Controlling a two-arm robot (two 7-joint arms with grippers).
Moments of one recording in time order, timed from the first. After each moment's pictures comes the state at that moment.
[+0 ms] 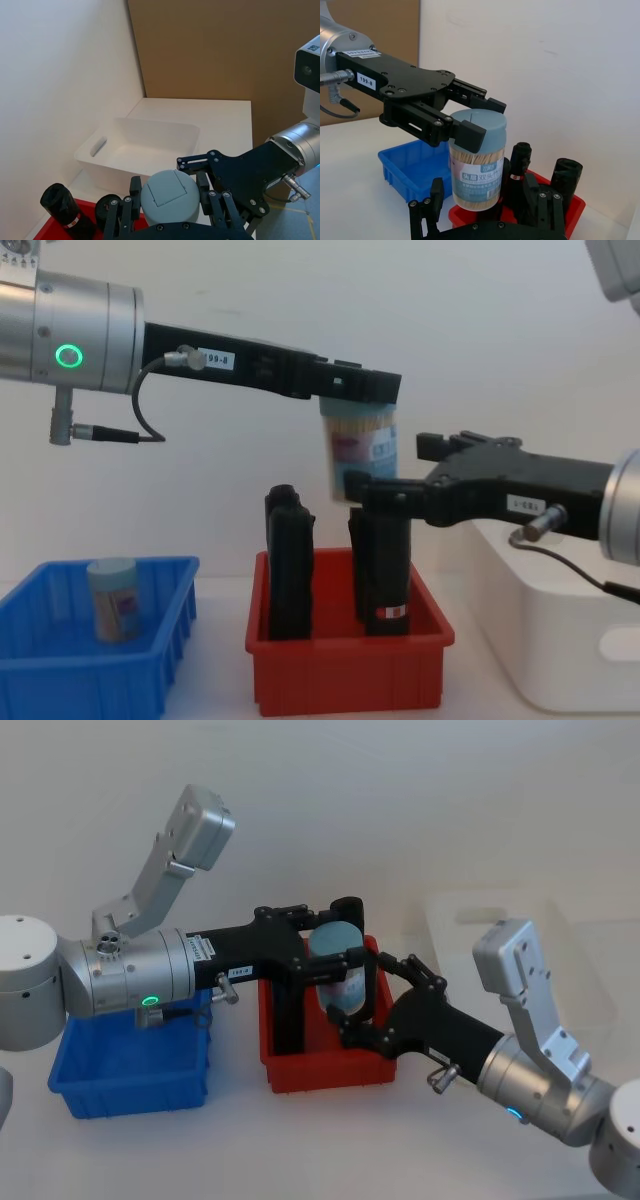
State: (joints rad) left arm -0.62 0.37 0.33 -1.45 -0.30 0.35 -0.94; right arm 0.24 0.23 -0.31 -1.60 0.12 0.04 0.51
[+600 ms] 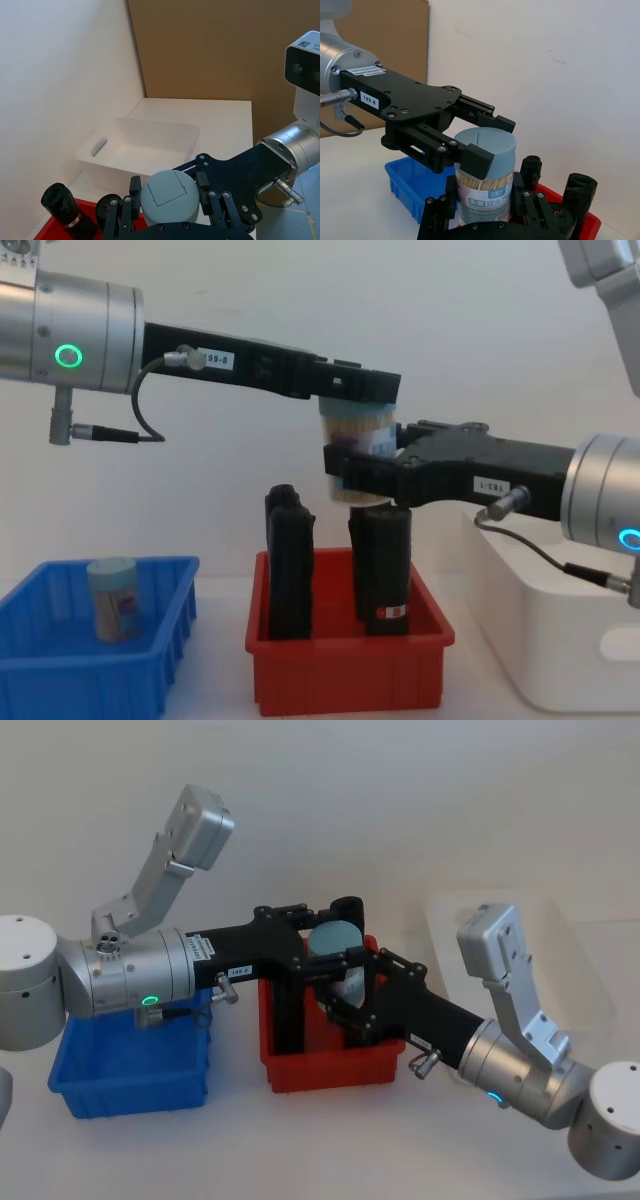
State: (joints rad) left arm -0.62 0.37 0.33 -1.45 -0.30 0.35 -0.94; right arm 0.30 0.19 -0.32 -1.53 0.14 0.01 0.54
